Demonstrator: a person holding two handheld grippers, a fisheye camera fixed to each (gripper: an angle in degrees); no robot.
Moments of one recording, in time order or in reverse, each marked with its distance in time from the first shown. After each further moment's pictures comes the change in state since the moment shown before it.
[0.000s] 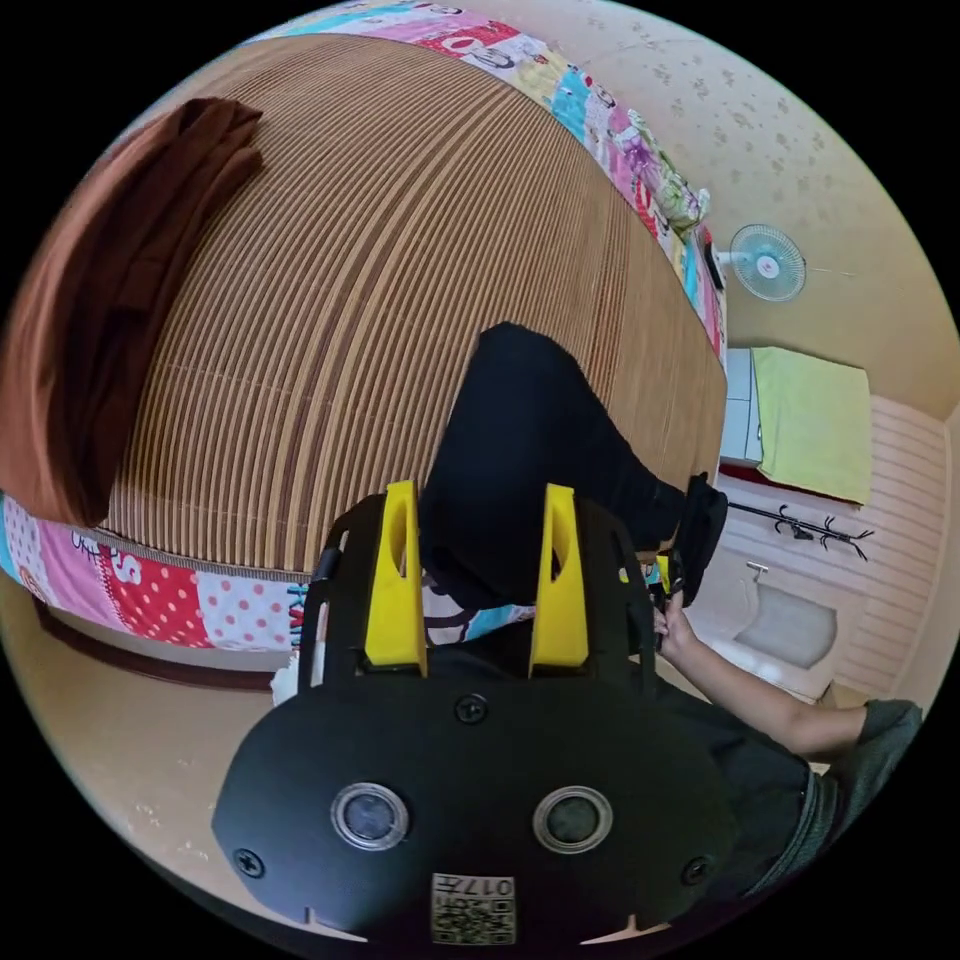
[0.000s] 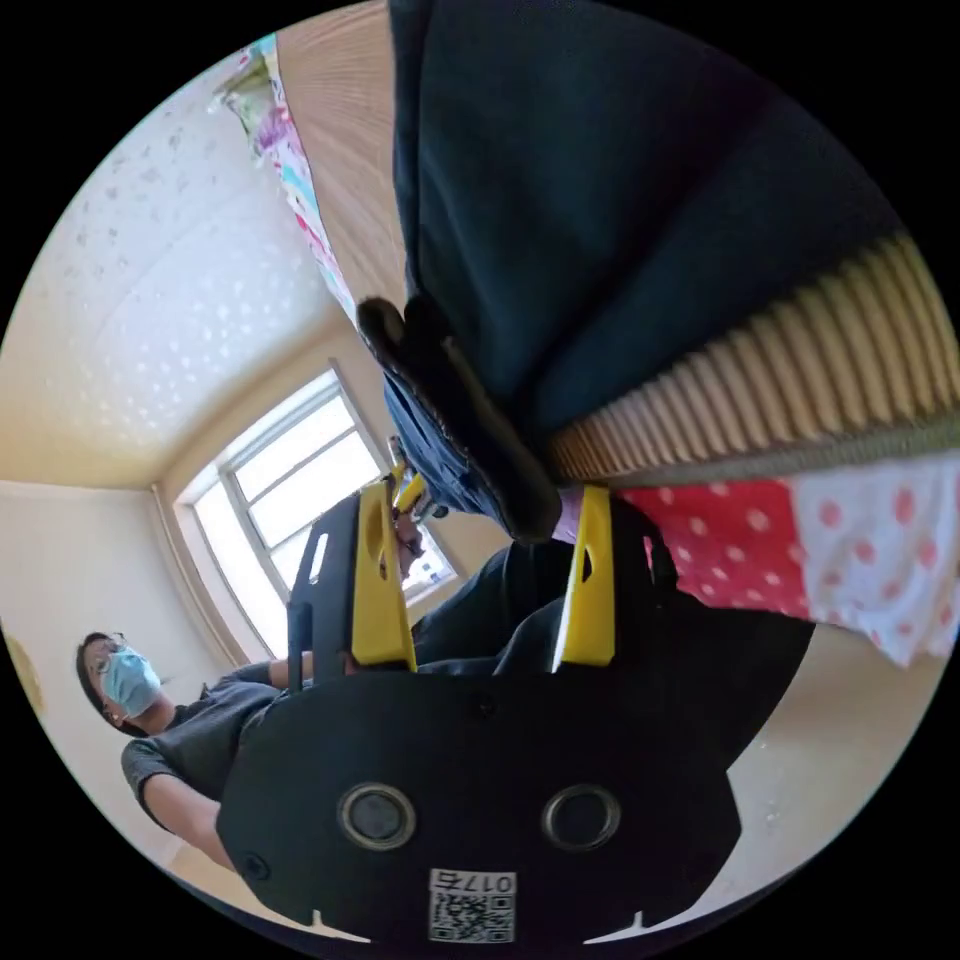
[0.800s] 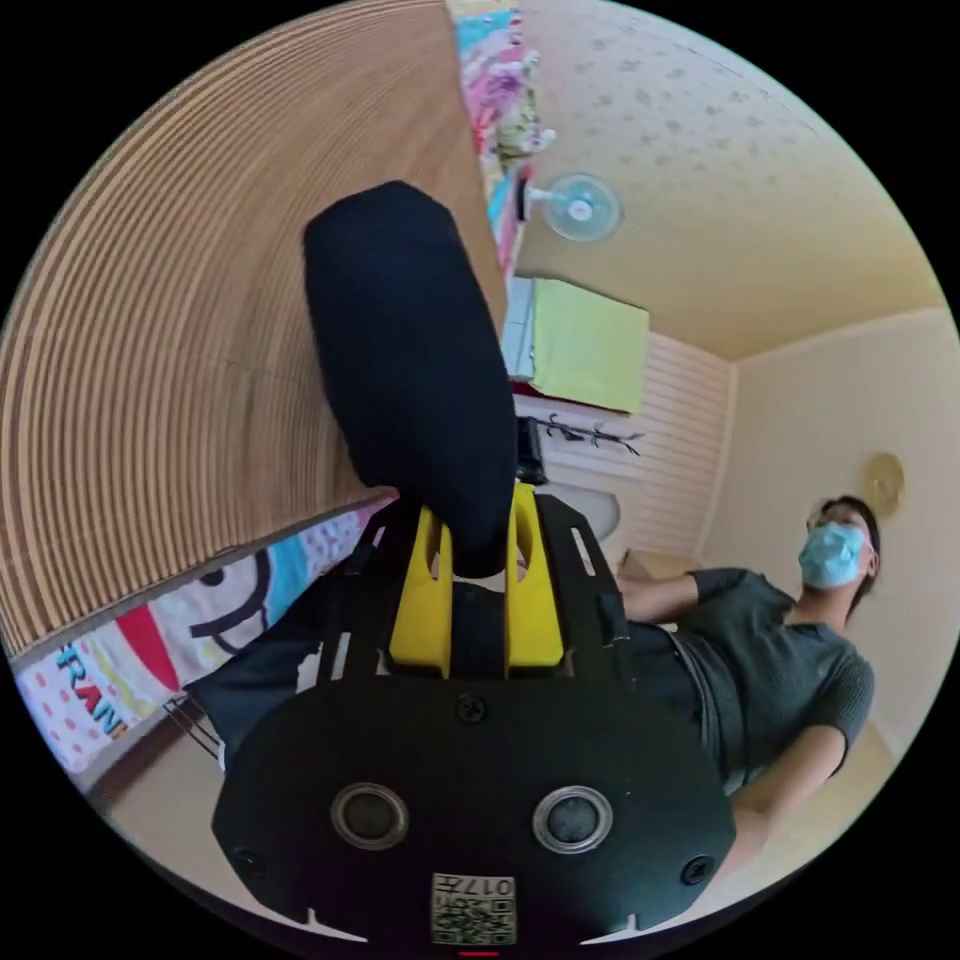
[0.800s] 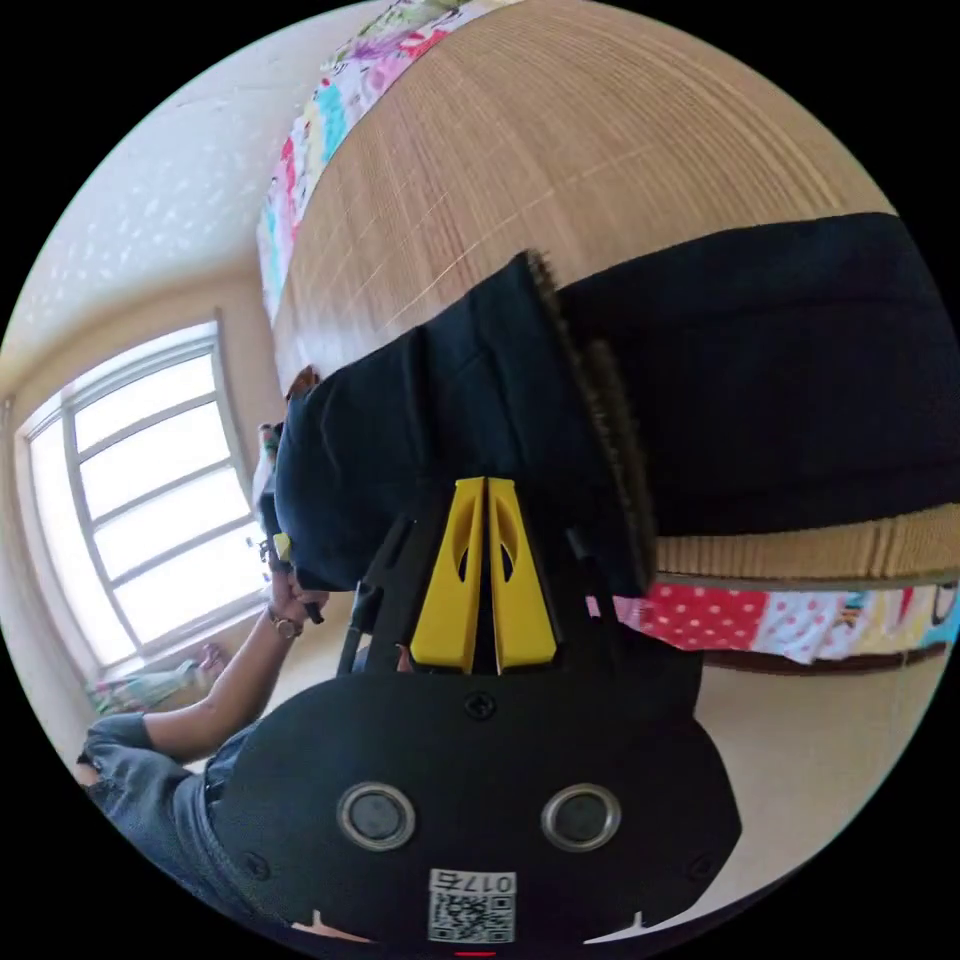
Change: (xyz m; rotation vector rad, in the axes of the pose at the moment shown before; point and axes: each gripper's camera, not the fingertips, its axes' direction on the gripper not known) left arm -0.035 0.005 0.054 -0.239 0.771 0.219; right arm -0.111 -0.006 0.038 0.038 0.480 -0.180
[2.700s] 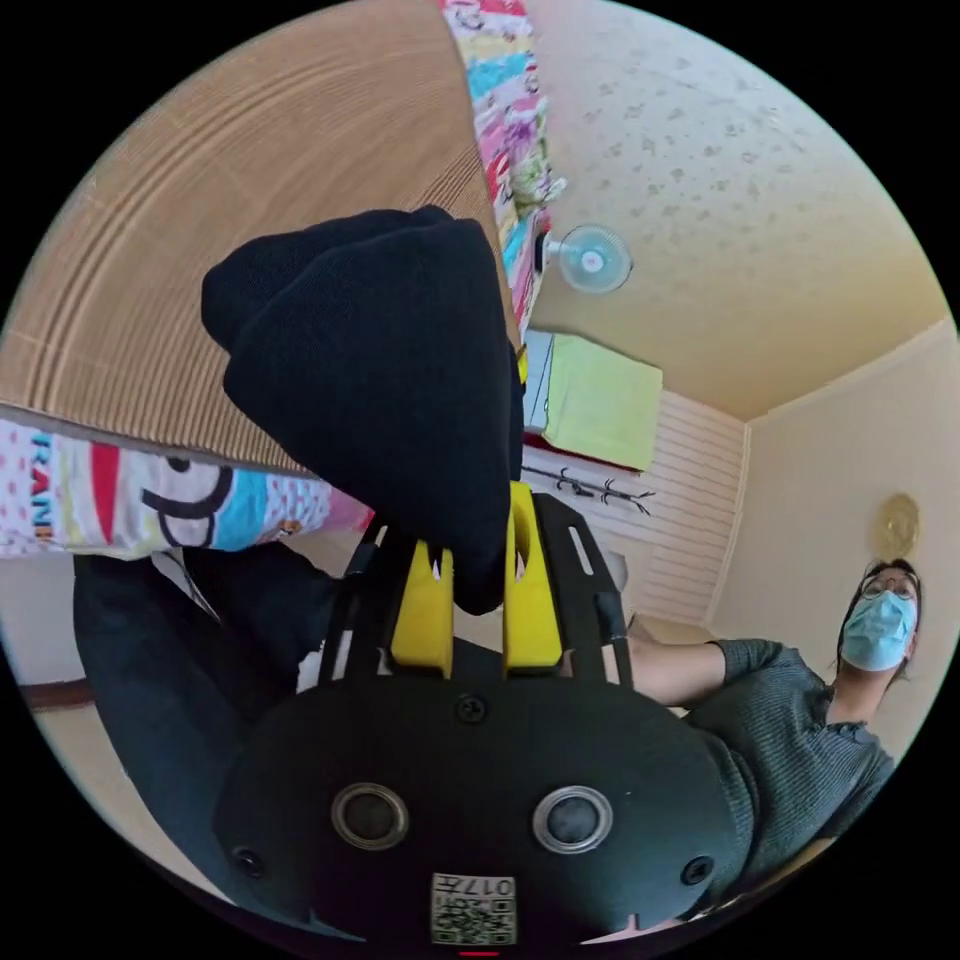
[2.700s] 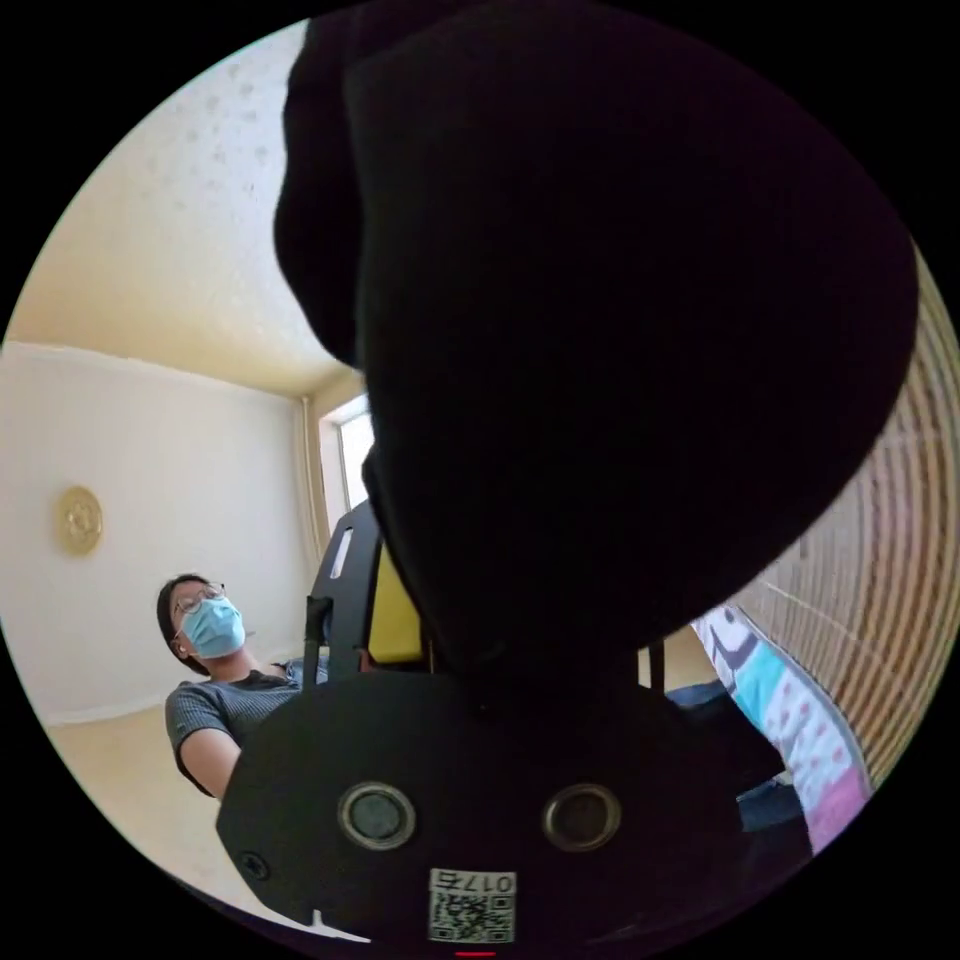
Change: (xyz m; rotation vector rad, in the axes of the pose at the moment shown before) left arm 0.103 0.082 0.027 0.238 -0.059 -0.141; right arm 0.105 -0.054 -0.063 0.002 -0.947 -0.185
